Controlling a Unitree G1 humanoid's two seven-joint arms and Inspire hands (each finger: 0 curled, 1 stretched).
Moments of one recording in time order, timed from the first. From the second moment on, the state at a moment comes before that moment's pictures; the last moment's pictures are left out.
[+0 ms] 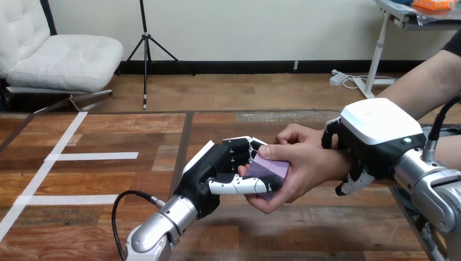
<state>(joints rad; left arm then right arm) -0.39 0.01 -0.01 0.86 -0.11 -0.49 -0.60 -0.21 -0.70 0.22 -0.15 -0.91 0.07 0.38</state>
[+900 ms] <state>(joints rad) -0.40 0.06 -0.06 0.86 -0.01 -0.54 -0.59 -0.21 -0.71 0.21 -0.13 -0.93 0.04 0.37</state>
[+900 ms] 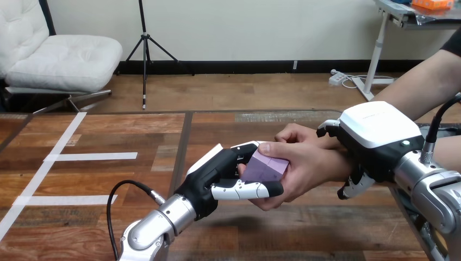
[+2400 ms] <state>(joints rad) -0.39 0.07 -0.04 0.86 -0.09 -0.61 -0.64 0.06 -0.57 0.08 -0.35 -0.77 -0.01 0.08</state>
